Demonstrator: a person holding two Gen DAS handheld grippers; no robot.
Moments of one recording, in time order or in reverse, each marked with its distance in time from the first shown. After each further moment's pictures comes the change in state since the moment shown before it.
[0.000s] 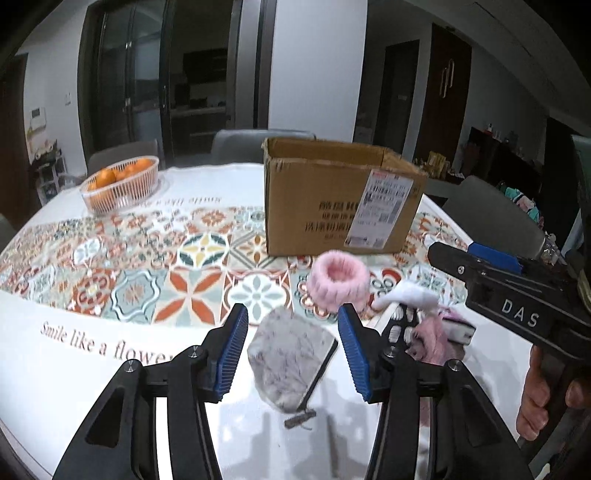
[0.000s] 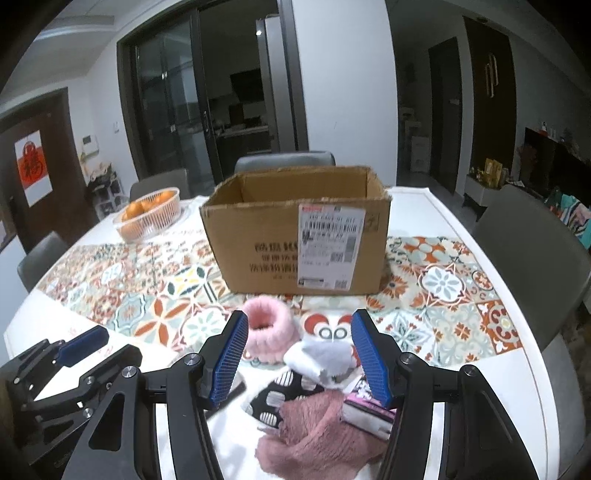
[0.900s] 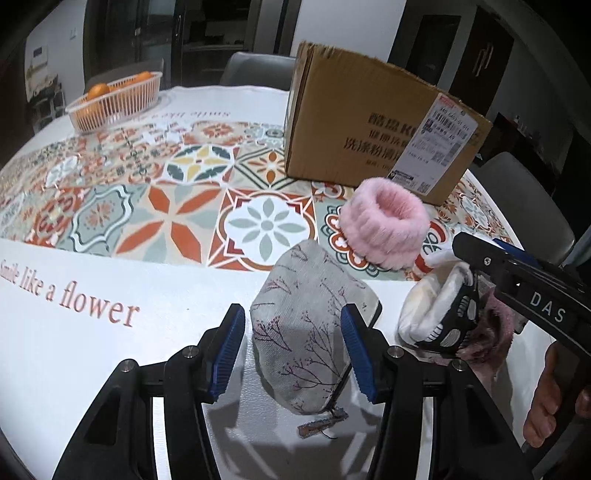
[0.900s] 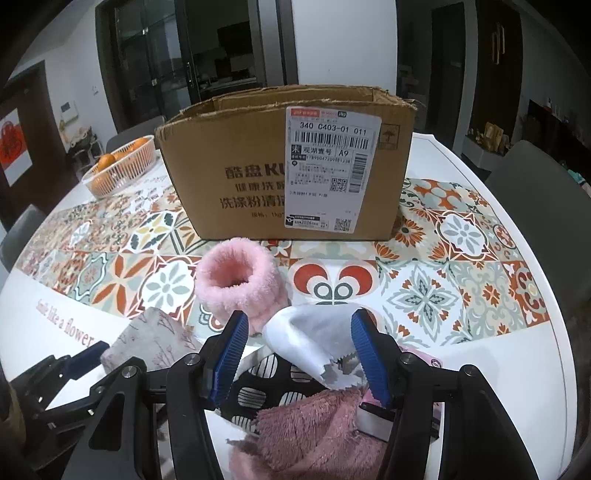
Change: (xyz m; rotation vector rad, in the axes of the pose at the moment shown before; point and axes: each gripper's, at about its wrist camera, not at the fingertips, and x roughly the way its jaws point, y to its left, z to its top) left arm 0.088 0.029 -0.030 -0.133 0.227 -0.019; right arm 0.076 -0.001 -0.020 -0.005 0.187 -0.057
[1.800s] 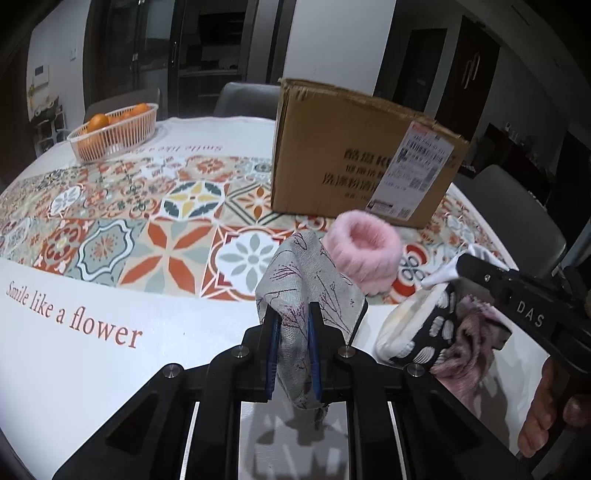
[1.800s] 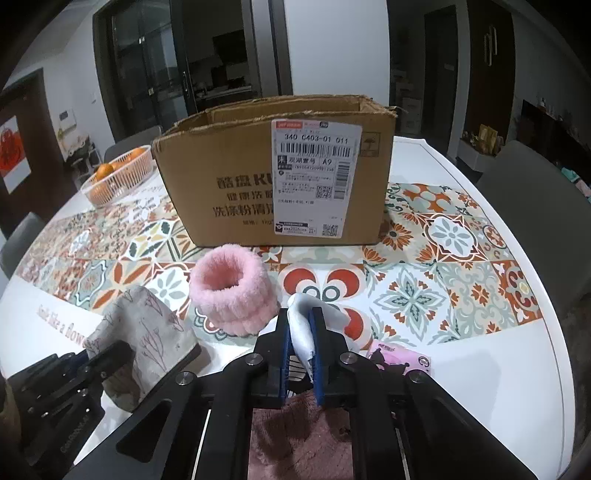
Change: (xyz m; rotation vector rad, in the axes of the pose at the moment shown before) left arm -0.030 -0.019 0.010 0.038 -0.116 -0.001; right arm -0.017 -0.014 -0.001 0.039 -0.044 0.011
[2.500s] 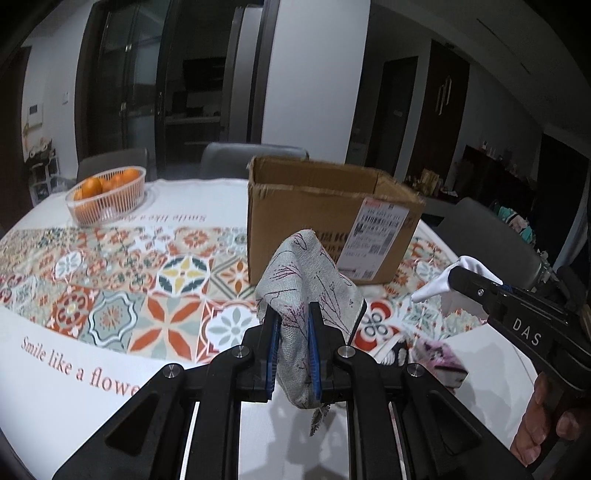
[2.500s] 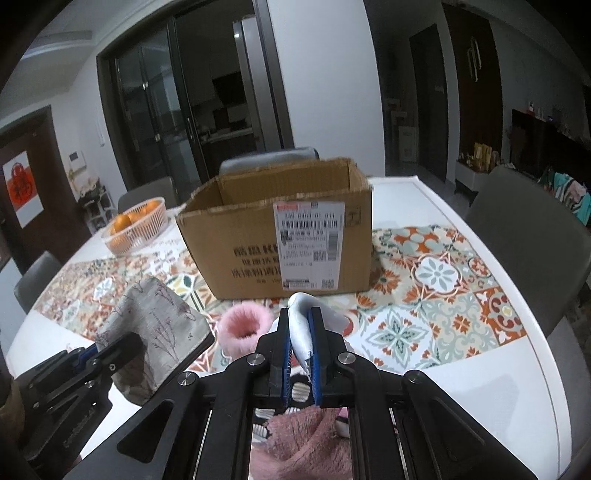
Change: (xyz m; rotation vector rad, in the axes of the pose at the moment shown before) left arm -0.052 -0.027 0.037 0.076 -0.187 -0.033; right arm -0.060 -0.008 0.020 0.050 -0.177 0.041
